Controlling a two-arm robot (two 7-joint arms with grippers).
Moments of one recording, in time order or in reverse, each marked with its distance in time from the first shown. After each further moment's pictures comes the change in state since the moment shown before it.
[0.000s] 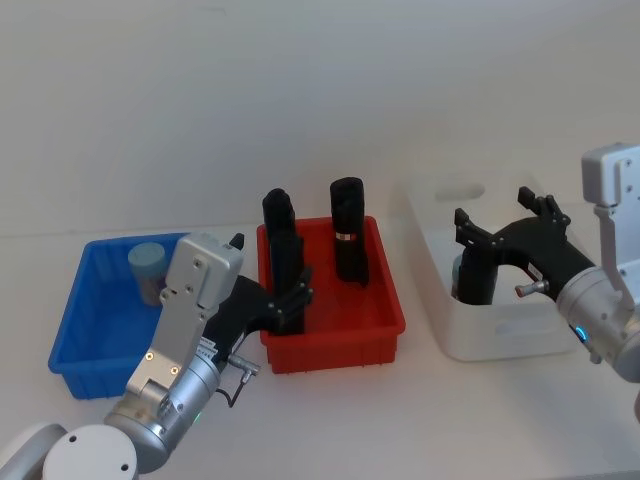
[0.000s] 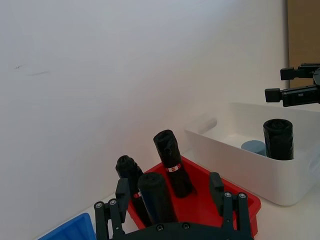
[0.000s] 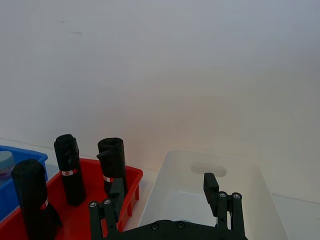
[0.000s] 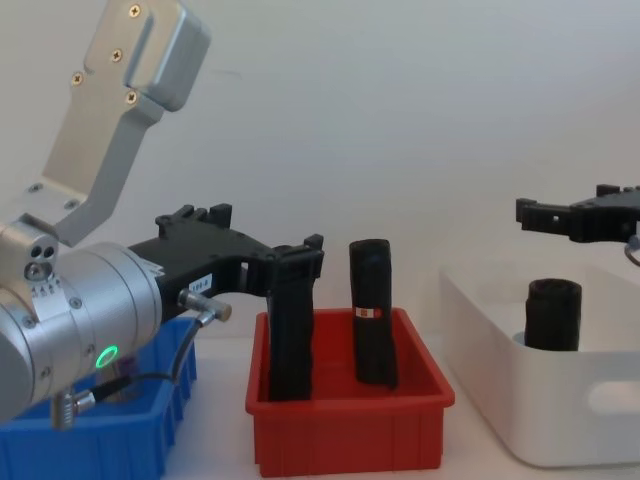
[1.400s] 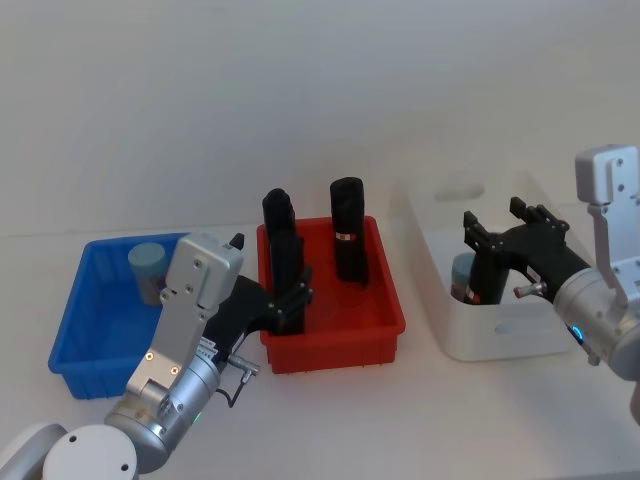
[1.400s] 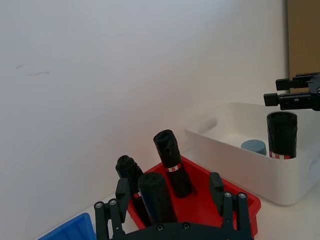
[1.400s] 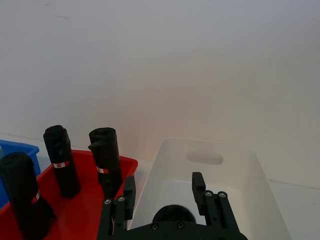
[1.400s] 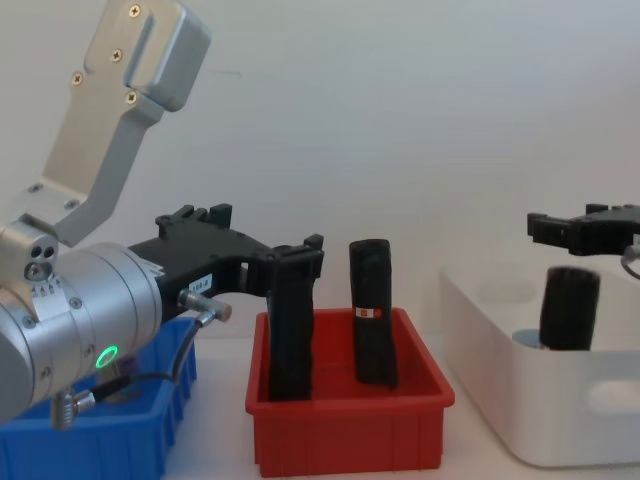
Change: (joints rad) left arm 0.000 0.000 0.000 0.000 0.000 0.000 0.000; right arm 0.020 -0.008 -0.004 0.031 0.005 0.044 -0.022
